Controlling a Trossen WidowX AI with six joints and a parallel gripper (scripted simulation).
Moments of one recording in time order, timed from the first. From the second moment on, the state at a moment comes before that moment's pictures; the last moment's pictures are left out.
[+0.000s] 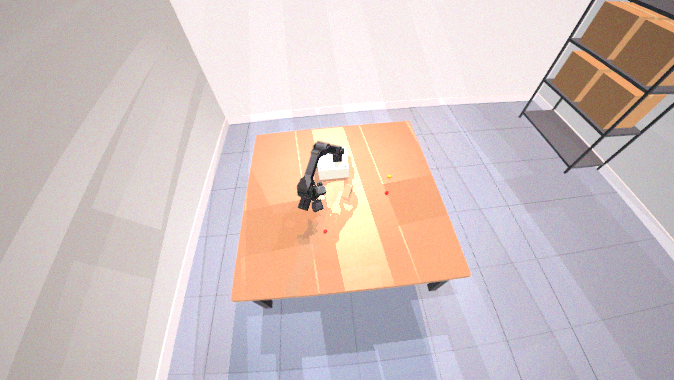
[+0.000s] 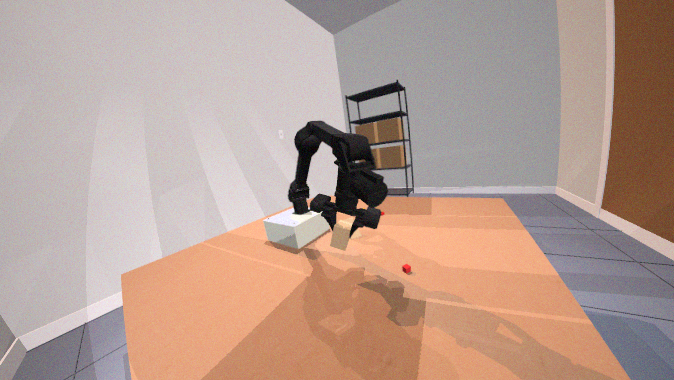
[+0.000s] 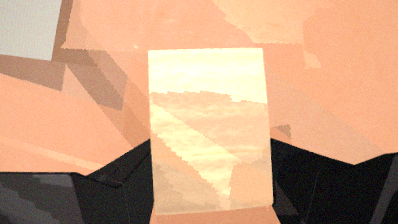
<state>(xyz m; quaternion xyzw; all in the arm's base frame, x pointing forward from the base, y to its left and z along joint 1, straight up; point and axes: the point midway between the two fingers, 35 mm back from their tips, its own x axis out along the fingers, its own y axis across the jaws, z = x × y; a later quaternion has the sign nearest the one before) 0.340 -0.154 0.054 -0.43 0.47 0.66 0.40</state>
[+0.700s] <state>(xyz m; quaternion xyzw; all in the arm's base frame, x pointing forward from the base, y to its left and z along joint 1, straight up) 0.339 -0.156 0.055 -0.54 0.22 0.77 0.26</state>
